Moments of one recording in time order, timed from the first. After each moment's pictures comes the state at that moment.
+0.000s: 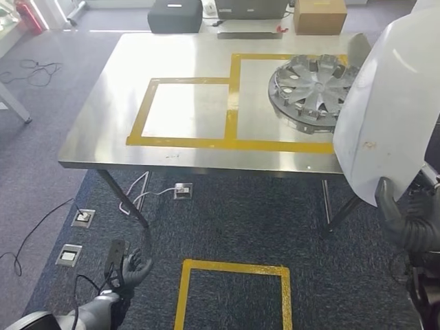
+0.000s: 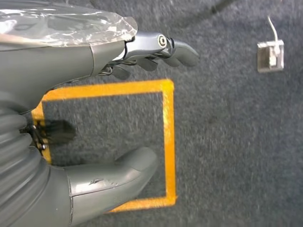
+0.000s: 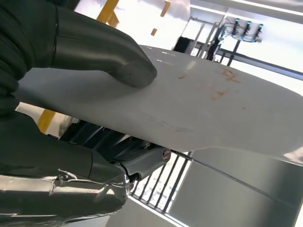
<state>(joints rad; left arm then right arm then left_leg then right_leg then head) -0.26 0.15 -0.52 -0.30 0.78 0.03 -0.46 -0.27 -0.24 0.51 -1.92 -0.07 -0.17 -0.20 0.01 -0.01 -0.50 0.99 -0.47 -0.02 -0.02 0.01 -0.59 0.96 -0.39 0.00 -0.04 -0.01</state>
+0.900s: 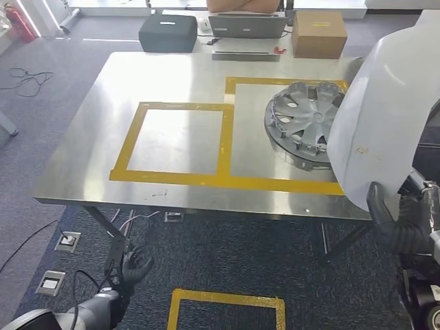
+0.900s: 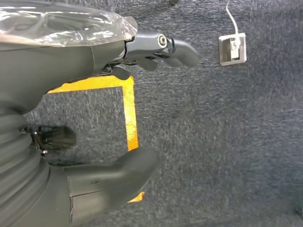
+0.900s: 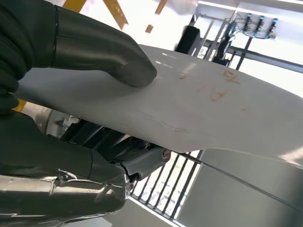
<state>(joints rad) -0.27 0.15 -0.52 -0.30 0.76 0.01 -0.45 -0.24 -0.24 0.51 -1.88 -0.06 -0.17 -0.20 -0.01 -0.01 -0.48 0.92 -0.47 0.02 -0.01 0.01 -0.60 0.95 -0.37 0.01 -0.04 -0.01</state>
